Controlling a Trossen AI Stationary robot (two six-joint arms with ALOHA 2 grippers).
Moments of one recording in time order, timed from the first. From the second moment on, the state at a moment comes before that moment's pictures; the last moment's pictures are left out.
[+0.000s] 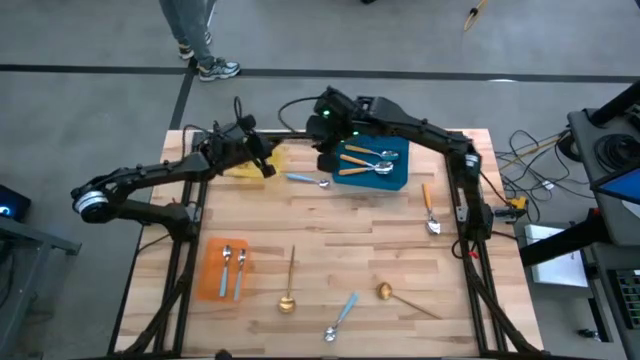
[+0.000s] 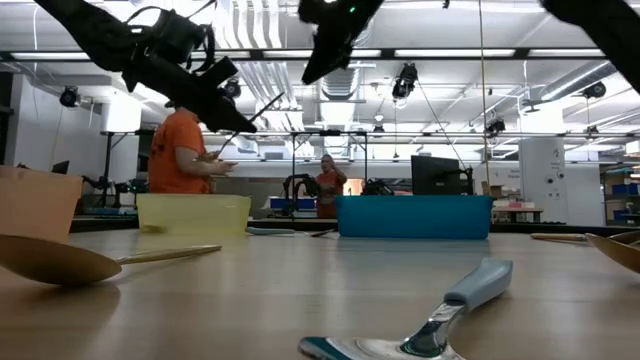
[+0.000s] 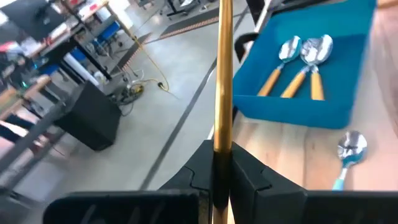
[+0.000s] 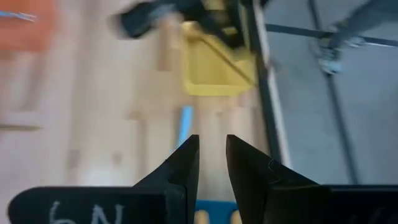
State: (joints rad) left arm 0.64 1.20 0.61 0.27 -0.01 0.51; right arm -0.34 2.04 2.26 -1.05 -0.04 -0.34
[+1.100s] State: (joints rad) left arm 0.94 1.26 0.55 0.20 0.20 0.43; right arm -0.26 1.41 0.86 0.18 -0.20 0.06
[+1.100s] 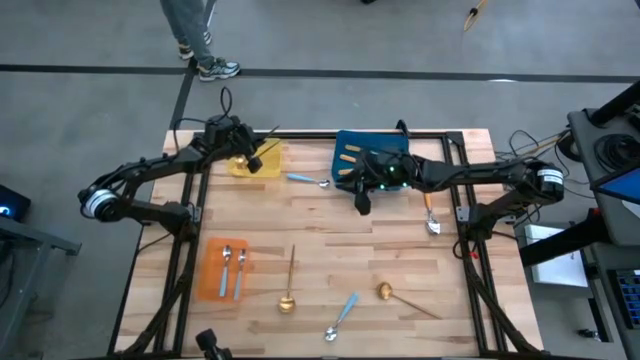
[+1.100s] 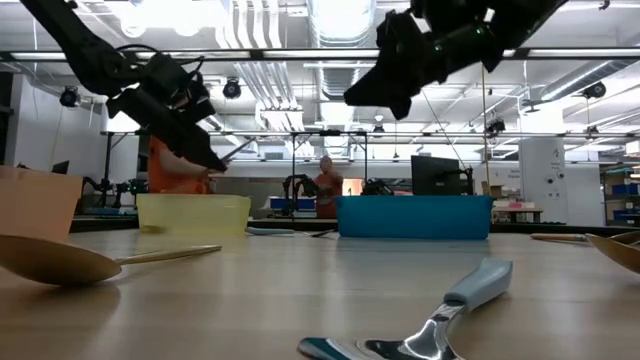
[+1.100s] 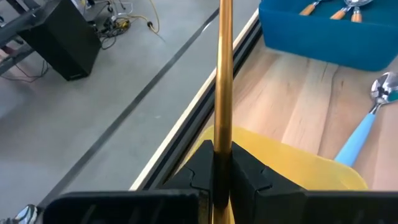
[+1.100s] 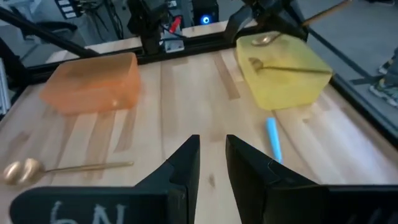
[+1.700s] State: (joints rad) left arm 0.94 1.38 0.54 0.17 0.16 0.41; right arm -0.23 1.41 0.79 0.20 -0.18 0.09
